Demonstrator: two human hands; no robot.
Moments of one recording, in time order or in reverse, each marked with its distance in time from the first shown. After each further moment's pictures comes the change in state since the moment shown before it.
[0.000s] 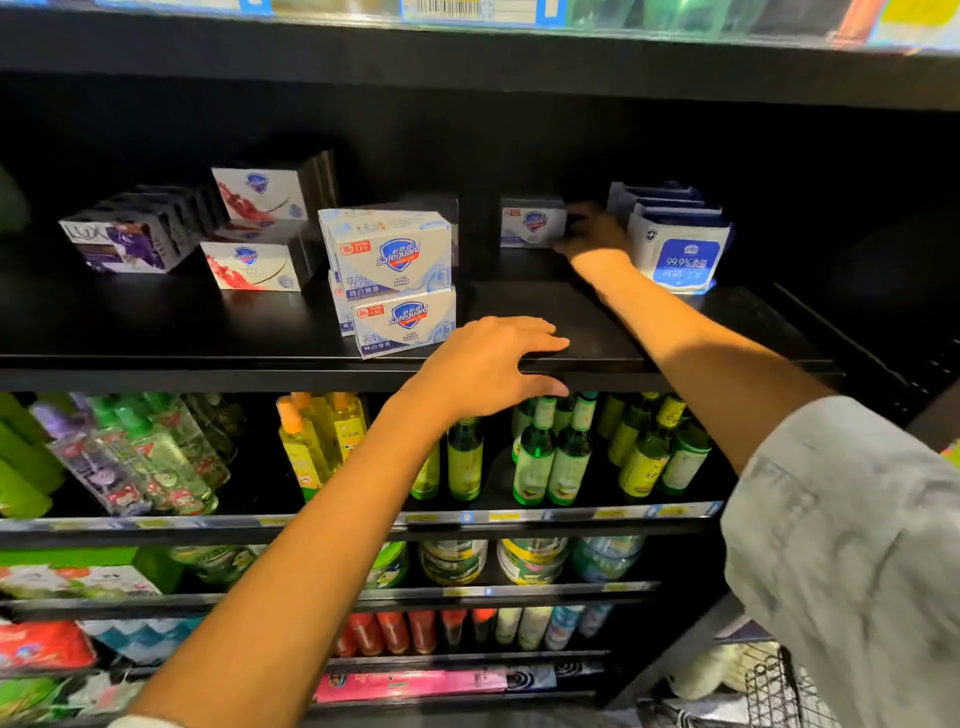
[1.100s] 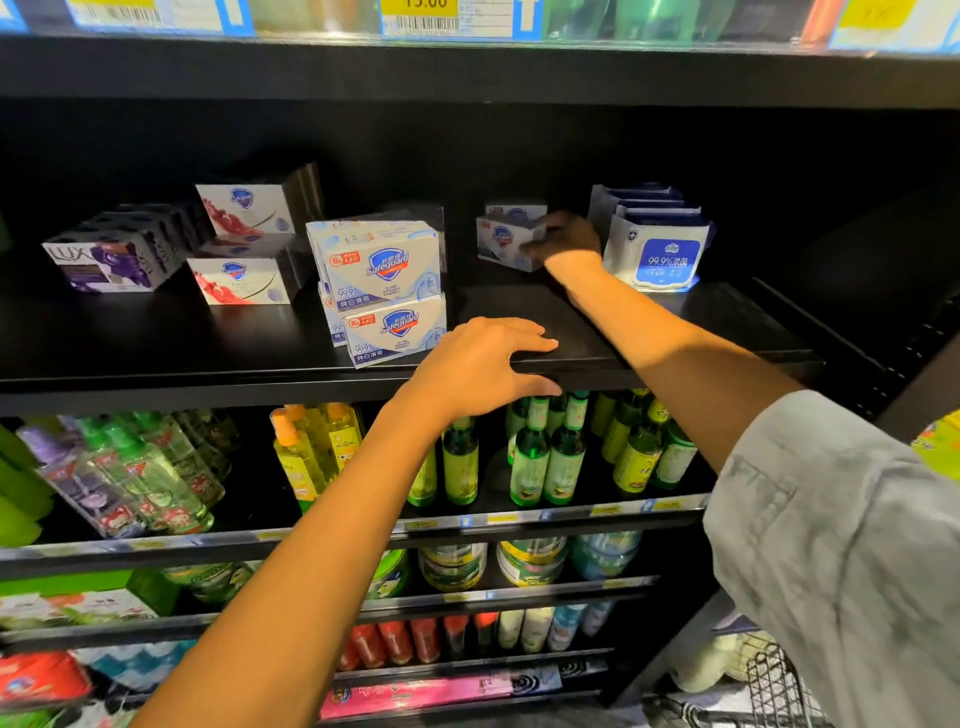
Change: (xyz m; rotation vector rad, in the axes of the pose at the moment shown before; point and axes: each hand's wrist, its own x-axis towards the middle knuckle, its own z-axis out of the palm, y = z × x) left_hand 0.001 0.001 -0.002 -0.077 0.001 -0.041; right_hand -0.008 -0.009 0.006 0.174 0.055 0.028
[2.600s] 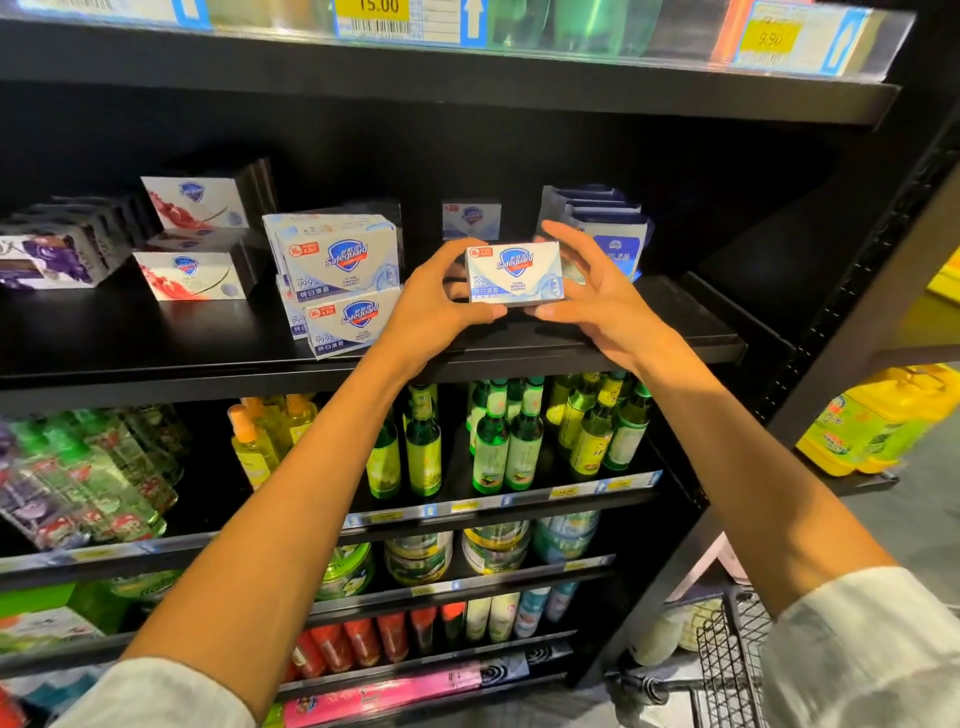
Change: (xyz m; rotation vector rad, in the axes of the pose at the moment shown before) left_hand 0.017 0.005 -0.012 -0.817 0.296 -0.093; right_hand -0.151 0.023 -0.100 0.621 -0.378 -0.151
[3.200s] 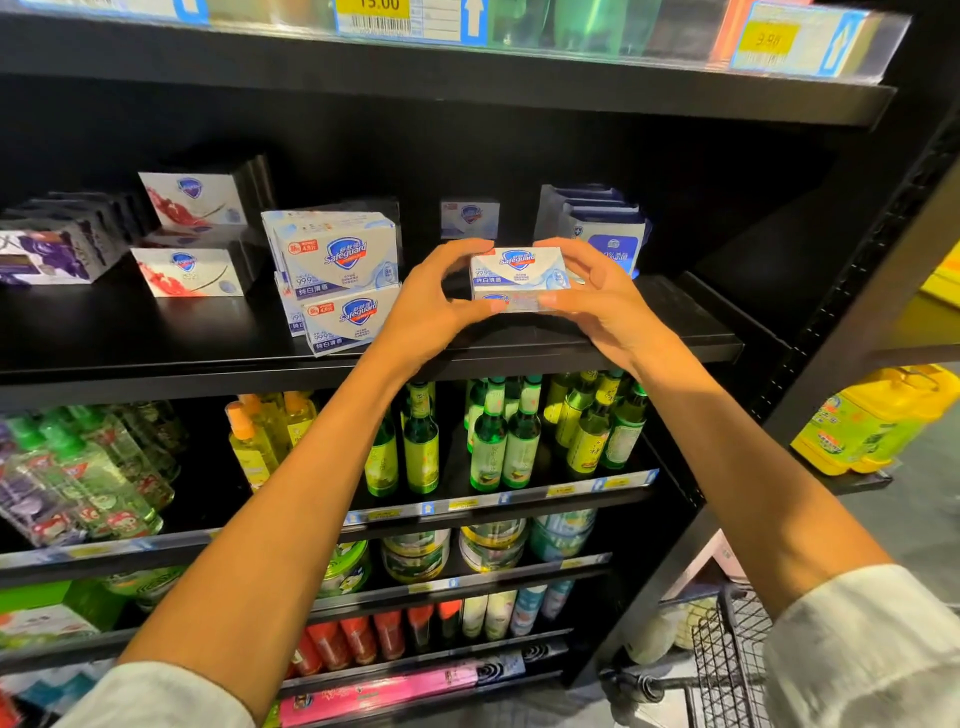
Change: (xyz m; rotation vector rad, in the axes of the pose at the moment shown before) left_hand -0.001 -0.003 -0.001 0.055 0.014 0.088; right_hand -0.001 0.000 0.000 0.045 0.049 0.016
